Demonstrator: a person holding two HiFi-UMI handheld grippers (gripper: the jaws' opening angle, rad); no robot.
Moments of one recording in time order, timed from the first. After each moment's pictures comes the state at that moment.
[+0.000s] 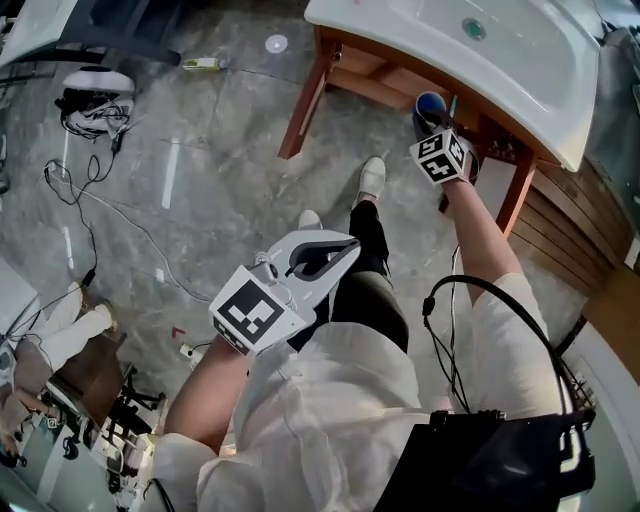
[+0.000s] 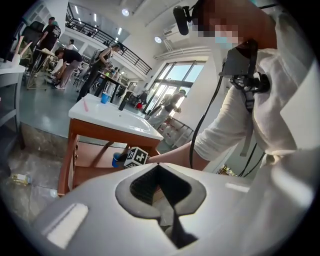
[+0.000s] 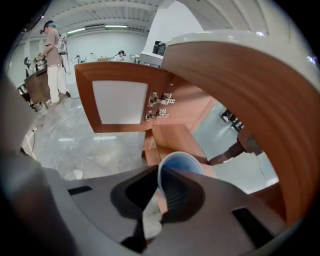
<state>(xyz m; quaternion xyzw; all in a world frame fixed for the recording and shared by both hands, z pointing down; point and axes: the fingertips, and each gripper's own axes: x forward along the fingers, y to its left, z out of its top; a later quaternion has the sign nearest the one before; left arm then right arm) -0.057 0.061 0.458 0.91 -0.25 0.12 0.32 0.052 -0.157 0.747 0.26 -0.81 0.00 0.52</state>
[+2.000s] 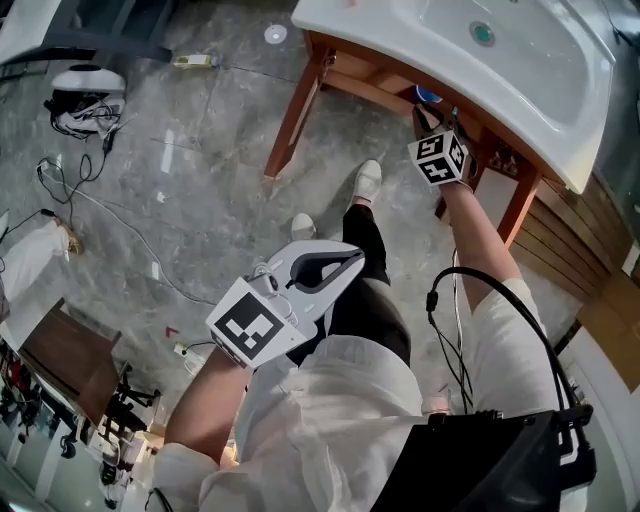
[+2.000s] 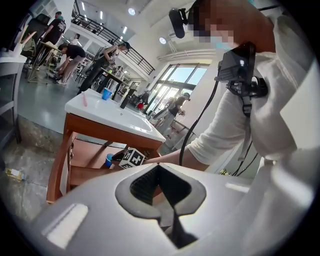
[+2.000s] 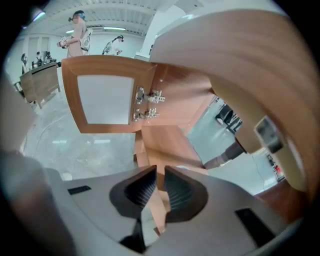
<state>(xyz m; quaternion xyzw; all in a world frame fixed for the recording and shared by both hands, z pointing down) -0.043 0.029 0.478 0.90 -0.25 0.10 0.35 0.053 -0.201 0.763 0.29 -0.82 -0.02 0.50</state>
